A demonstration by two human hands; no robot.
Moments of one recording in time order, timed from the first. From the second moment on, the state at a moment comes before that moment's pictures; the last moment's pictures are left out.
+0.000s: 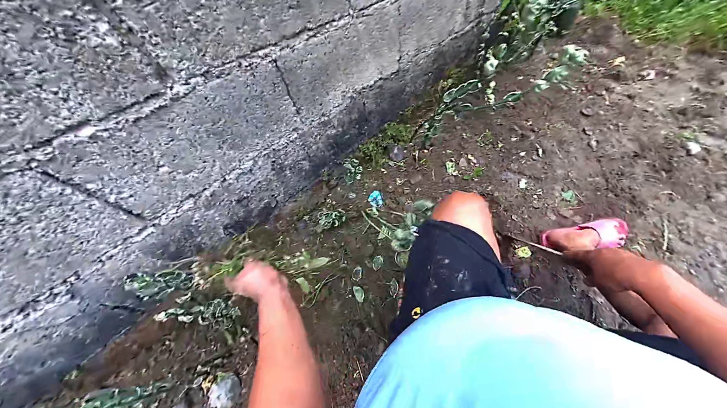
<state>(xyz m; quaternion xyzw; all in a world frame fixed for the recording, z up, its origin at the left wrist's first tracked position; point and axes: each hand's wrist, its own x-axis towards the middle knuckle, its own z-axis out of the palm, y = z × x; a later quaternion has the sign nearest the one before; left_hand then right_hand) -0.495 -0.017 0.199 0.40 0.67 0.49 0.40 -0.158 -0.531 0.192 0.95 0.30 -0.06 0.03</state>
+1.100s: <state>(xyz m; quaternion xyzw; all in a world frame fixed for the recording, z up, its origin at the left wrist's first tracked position) -0.055 -0.240 0.271 0.95 0.04 -0.22 0.22 -0.037 -0.524 0.311 0.81 0.26 -0.52 0.07</state>
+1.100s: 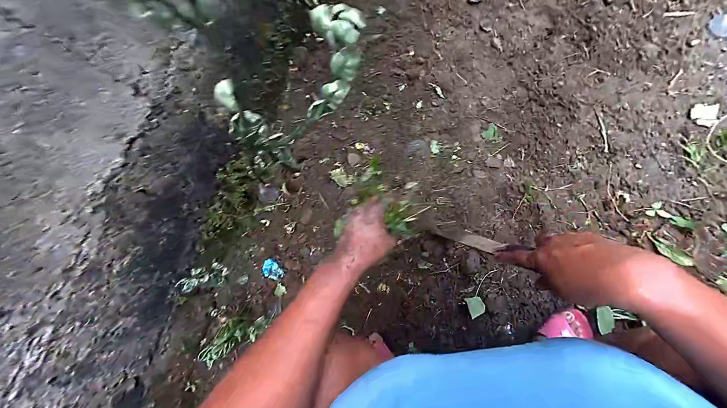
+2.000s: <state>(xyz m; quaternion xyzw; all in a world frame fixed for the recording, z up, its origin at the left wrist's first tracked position) 0.017 -0.586 0.365 0.68 0.20 -0.44 0.55 -0.135 -0.619 0.385 0.75 -0.05 -0.56 -0.35</state>
